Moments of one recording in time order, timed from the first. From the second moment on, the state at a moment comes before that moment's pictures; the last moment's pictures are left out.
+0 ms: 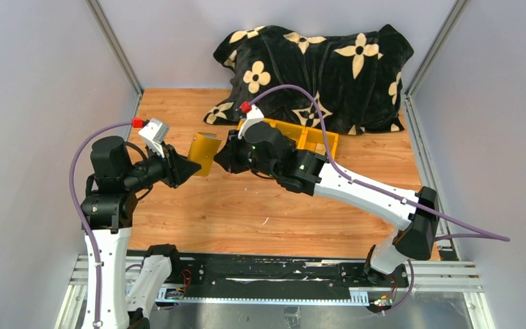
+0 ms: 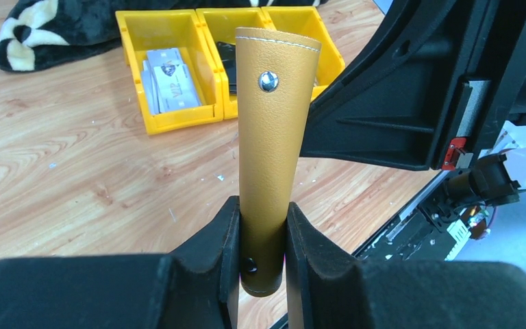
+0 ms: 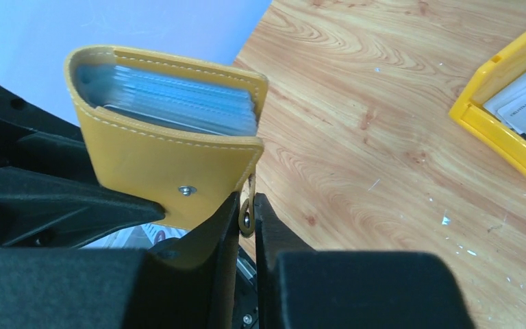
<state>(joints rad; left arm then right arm) 0.06 0.73 1.13 -0.81 0.79 -0.03 1.11 1.57 1.54 -0.26 0.15 0.65</state>
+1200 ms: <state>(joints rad) 0.05 0.72 1.18 -0.81 0.96 -0.04 0.99 1.46 1.45 -0.27 -0.14 0.55</state>
